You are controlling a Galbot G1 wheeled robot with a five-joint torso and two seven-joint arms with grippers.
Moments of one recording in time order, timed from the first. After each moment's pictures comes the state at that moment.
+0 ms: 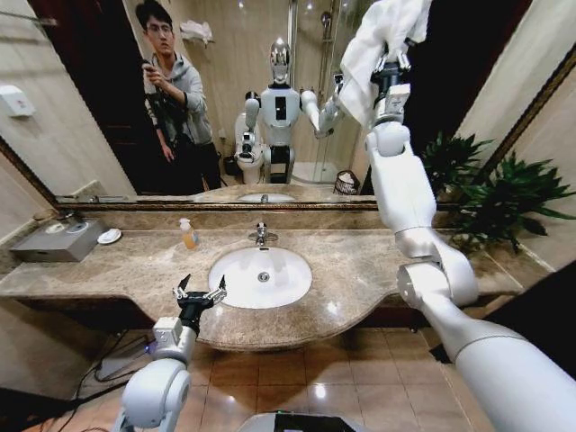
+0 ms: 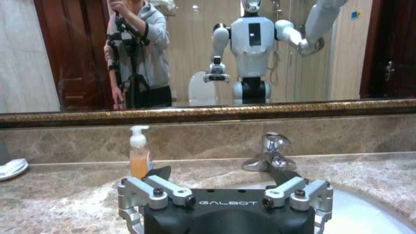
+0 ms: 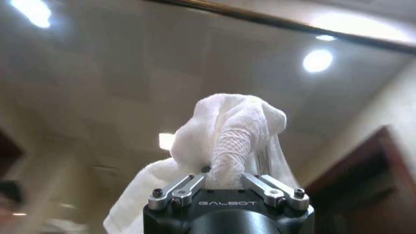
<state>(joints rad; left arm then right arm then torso) 1.68 -1.40 -0.62 -2.34 -0.15 0.32 -0.09 0.16 1.48 0.21 0.95 0.06 0.22 0.20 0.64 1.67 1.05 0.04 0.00</state>
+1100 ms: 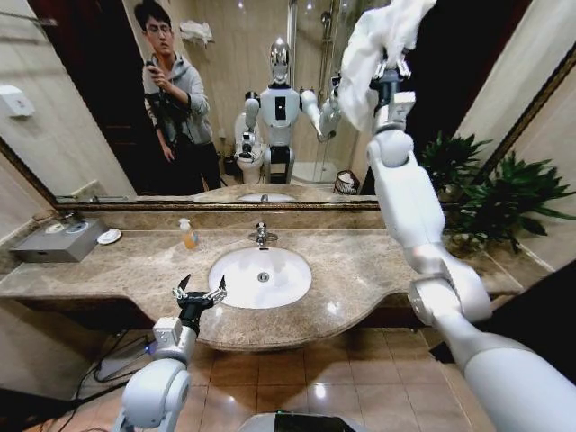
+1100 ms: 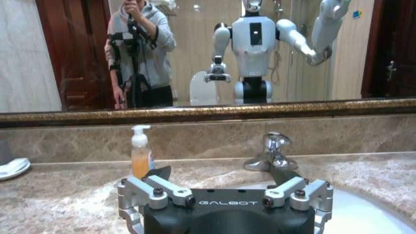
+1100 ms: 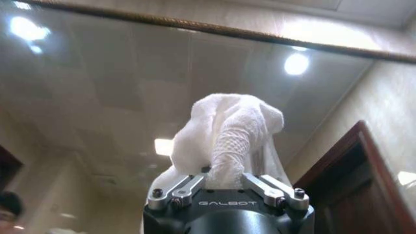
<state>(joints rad) 1.68 -1.40 -0.62 -2.34 -0.15 0.32 -0.09 -0.06 1.26 0.16 1.34 0.28 0.13 0.26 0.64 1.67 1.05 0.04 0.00</state>
